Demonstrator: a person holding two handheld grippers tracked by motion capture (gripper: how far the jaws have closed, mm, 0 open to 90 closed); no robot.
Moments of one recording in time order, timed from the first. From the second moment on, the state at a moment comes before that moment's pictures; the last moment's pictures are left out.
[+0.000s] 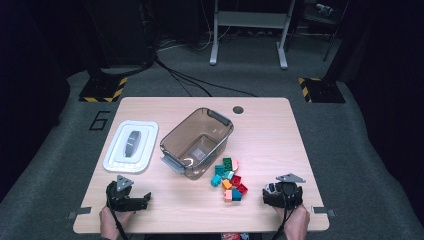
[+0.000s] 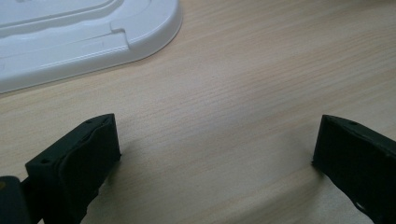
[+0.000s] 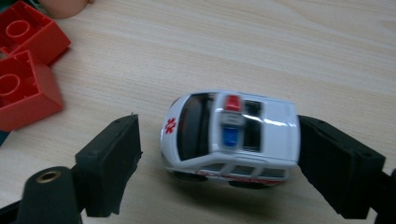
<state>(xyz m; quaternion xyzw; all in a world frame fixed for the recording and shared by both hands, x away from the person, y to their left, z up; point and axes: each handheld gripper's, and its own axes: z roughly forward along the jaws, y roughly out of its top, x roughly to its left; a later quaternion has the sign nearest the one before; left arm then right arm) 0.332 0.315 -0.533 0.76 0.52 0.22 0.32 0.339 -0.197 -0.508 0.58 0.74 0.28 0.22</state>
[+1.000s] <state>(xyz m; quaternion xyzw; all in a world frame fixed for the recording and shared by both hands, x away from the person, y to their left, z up) 0.332 0.315 -0.533 0.76 0.52 0.22 0.32 0.345 -0.204 -0.511 0.57 0.74 0.27 0.21</state>
